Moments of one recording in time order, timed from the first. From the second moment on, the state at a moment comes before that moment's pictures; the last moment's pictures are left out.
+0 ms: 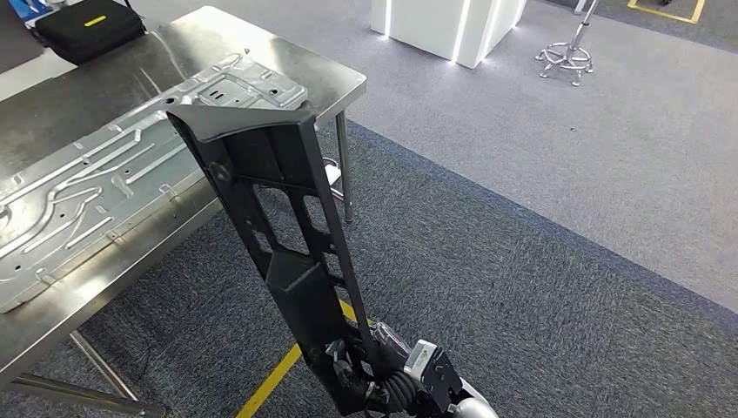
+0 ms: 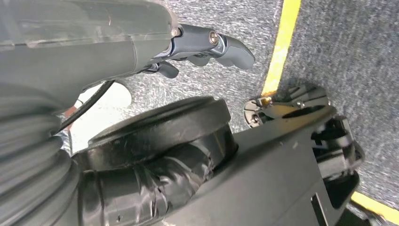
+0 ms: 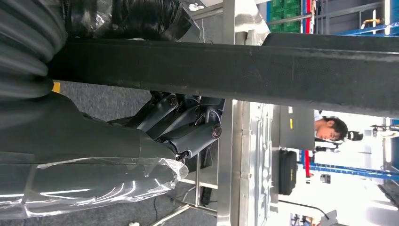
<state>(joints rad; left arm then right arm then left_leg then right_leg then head) -0.11 -0.23 1.04 -0.21 -1.23 -0.02 0.05 -0.07 -0.03 0.58 -1.55 -0.23 0.38 -0.40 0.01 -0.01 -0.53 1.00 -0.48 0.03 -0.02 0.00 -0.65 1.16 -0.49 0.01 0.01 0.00</state>
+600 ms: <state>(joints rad) -0.12 -0.24 1.04 -0.21 -1.24 -0.02 0.04 -0.07 0.00 0.58 -1.53 -0.21 0.37 -0.40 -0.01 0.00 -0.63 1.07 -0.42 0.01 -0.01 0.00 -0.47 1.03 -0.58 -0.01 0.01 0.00</state>
